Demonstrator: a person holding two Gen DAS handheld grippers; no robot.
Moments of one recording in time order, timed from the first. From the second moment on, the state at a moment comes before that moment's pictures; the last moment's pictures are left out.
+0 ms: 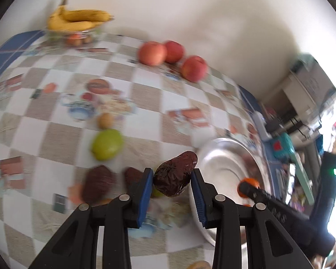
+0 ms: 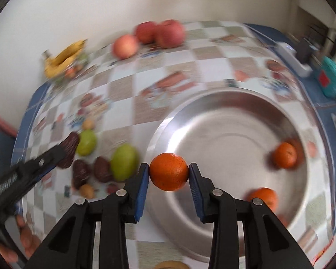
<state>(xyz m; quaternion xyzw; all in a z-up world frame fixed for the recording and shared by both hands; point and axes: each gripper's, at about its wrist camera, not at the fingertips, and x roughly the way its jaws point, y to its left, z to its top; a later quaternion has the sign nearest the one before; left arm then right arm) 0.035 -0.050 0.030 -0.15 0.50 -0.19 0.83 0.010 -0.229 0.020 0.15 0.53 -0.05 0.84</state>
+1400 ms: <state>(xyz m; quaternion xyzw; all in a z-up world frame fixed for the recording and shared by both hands) 0.033 -0.049 0.025 -0.07 0.51 -0.08 0.85 -0.003 -0.287 0.009 0.20 0.54 -0.14 0.81</state>
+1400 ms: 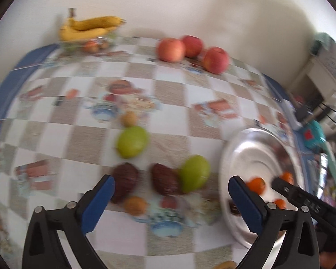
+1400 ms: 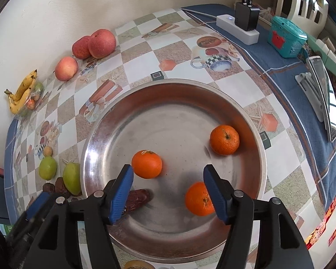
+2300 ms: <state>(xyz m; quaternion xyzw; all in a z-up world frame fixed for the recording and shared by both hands) 0.042 0.065 0.022 -0.14 0.51 0.13 0.84 0.012 -0.227 0.013 0.12 0.53 -0.09 0.84</state>
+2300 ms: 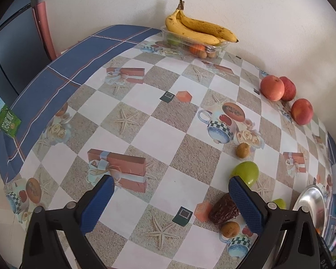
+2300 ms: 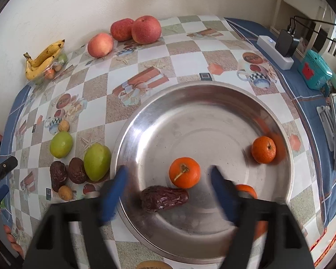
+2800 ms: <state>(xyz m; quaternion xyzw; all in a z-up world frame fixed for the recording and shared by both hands) 0.050 0.044 0.011 -0.14 0.53 0.06 0.83 0.016 -0.224 0.012 0.12 0.52 -0.08 0.84</state>
